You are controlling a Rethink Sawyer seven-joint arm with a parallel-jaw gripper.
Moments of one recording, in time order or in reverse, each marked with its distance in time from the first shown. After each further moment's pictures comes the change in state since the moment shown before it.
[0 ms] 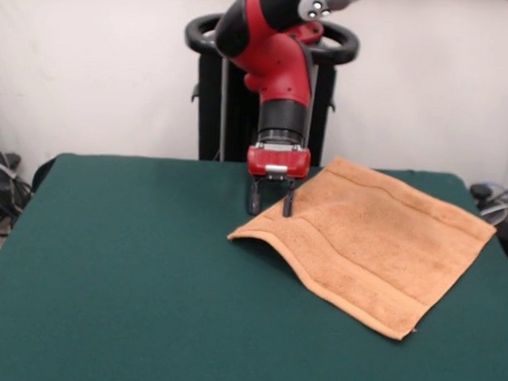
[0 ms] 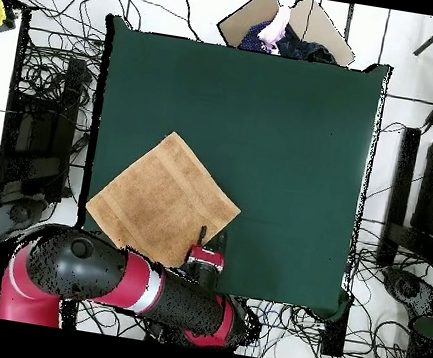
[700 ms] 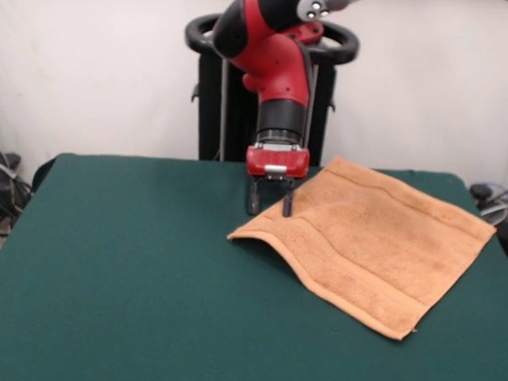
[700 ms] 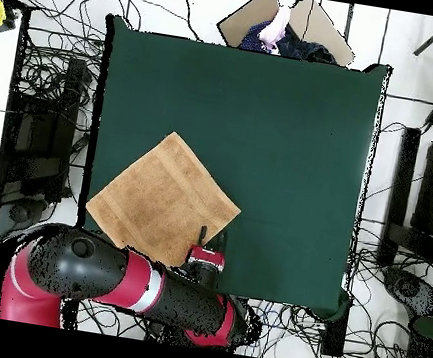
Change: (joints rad) arm -0.004 0.004 -0.007 -0.006 -0.012 -0.004 0.000
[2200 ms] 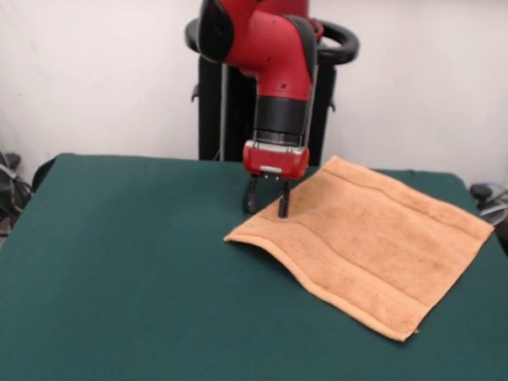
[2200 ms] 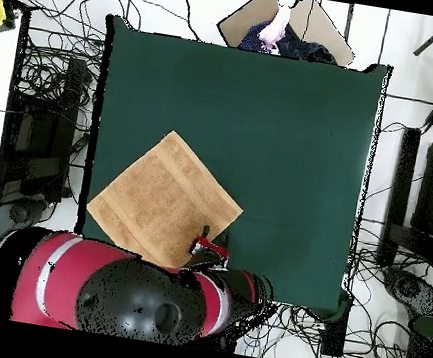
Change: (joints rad) arm -0.246 -0.423 0.188 -0.057 -0.469 0.685 0.000
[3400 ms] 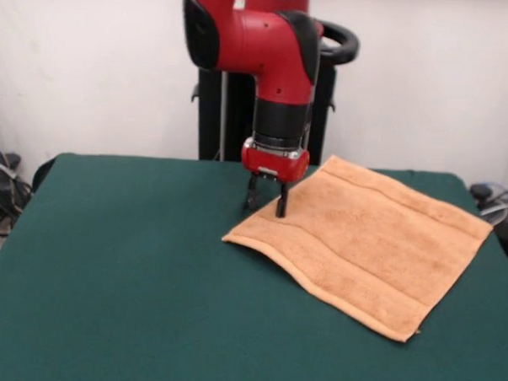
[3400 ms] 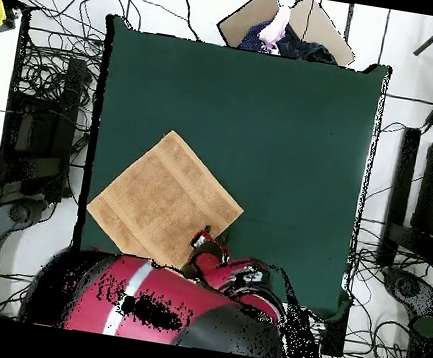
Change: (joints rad) arm -0.205 -0.209 0.235 0.020 -0.089 0.434 0.000
